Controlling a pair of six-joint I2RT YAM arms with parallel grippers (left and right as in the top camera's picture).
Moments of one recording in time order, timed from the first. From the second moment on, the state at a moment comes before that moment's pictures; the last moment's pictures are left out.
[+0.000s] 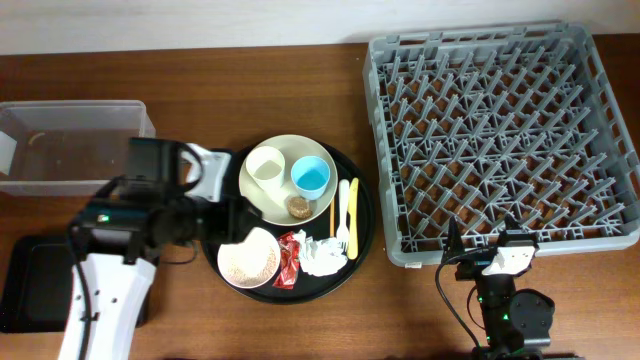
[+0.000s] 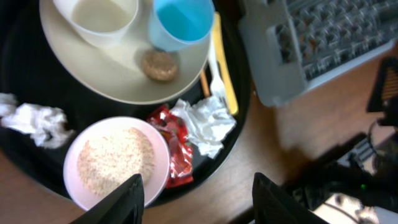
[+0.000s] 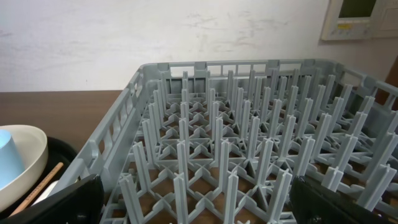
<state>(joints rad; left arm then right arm) -0.11 1.22 1.24 -1.16 0.47 -0.01 -0.01 0.01 0.01 -0.07 -0.01 0.03</state>
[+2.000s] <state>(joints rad) -0.81 1.75 1.17 -0.94 -0.03 -0.35 -0.01 0.01 0.01 -0.07 -0.01 0.03</state>
